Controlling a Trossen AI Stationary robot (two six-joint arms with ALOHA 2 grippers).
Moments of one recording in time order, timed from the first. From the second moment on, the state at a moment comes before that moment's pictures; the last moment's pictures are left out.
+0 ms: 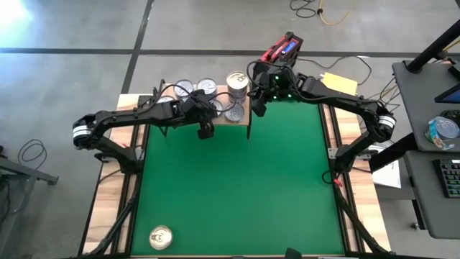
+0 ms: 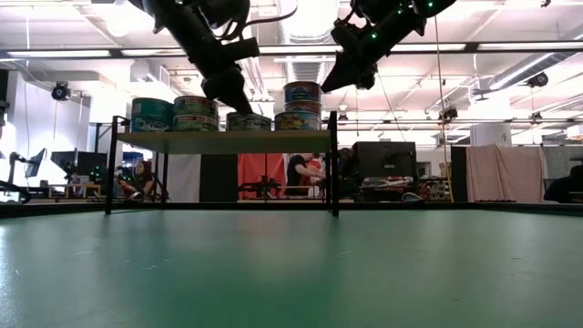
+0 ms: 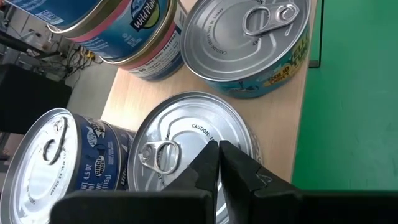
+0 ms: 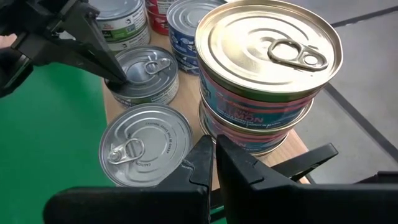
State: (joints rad) left arm 0.33 1.44 1.11 -0.42 -0.31 0.40; right arm -0.55 1.54 1.37 -0.41 -0.16 -0.08
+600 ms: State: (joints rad) left arm 0.31 1.44 1.11 -0.43 -0.31 0.41; right arm -0.55 1.54 1.37 -0.41 -0.16 -0.07
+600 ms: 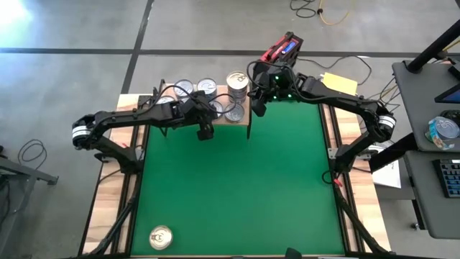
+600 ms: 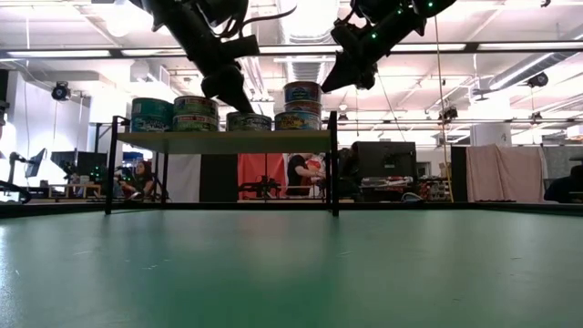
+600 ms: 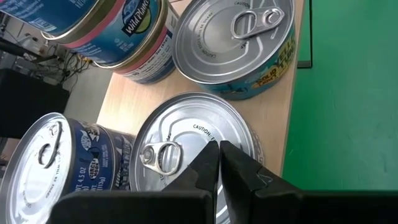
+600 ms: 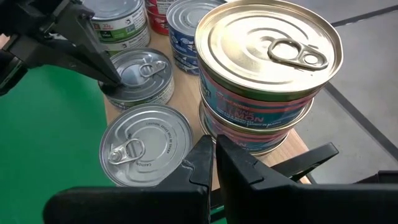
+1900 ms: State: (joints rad) left arm -0.22 1.09 1.08 -0.81 -0.57 -0.10; right arm -0.19 1.36 1.15 -0.30 0.06 0.09
